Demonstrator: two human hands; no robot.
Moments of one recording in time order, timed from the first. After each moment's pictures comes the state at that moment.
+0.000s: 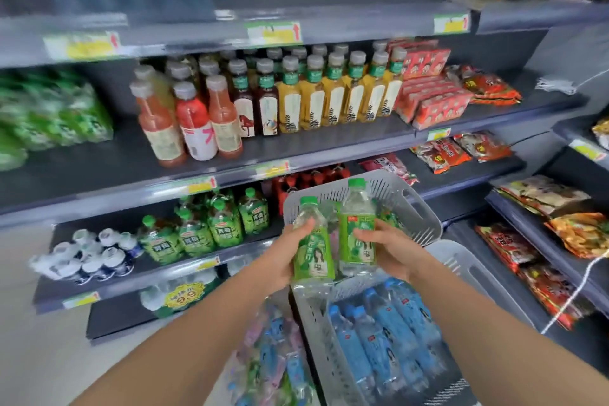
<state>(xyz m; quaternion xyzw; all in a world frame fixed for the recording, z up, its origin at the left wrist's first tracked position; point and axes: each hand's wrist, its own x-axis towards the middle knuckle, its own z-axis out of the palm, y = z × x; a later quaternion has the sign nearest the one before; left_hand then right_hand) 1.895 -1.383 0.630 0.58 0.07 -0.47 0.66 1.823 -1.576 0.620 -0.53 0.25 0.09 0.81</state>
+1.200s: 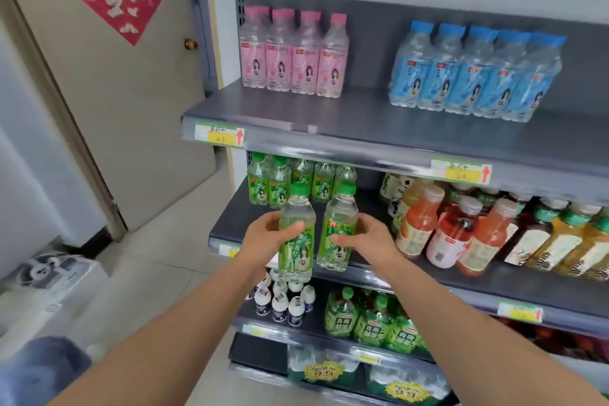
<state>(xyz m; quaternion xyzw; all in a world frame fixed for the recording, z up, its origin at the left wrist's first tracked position) 2.102 -0.940 0.691 0.68 0.09 -0.04 0.72 2.139 -1.143 0.682 -0.76 0.05 0.07 0.64</state>
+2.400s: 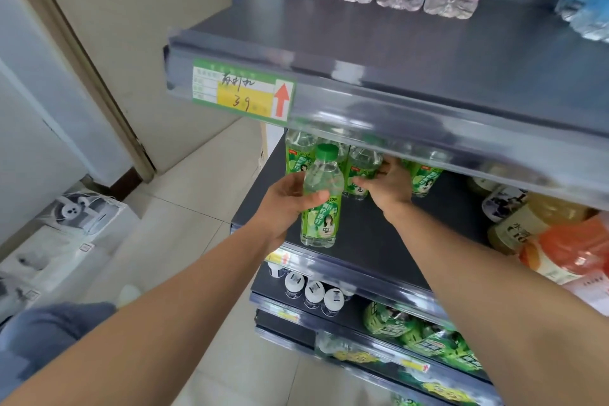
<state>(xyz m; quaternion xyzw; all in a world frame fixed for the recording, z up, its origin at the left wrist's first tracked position) 2.242 -0.871 0.624 0.63 0.10 -0.07 0.77 2.337 -1.045 0.605 -0.86 0.11 0.00 0.50</state>
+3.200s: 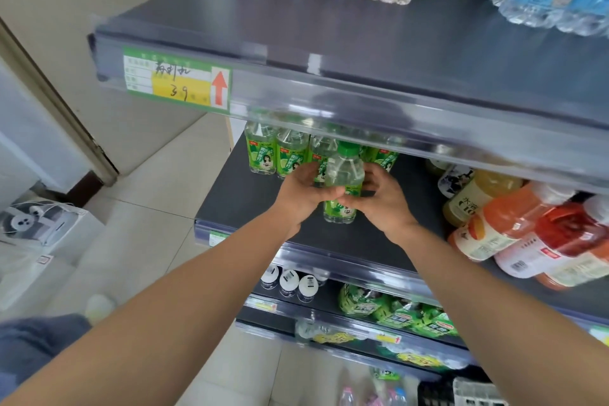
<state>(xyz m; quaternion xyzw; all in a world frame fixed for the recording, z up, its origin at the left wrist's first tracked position) 2.263 -0.945 0.623 0.68 0.09 -0.09 0.72 2.275 -1.104 0.620 -0.84 -0.01 0.04 0.54</state>
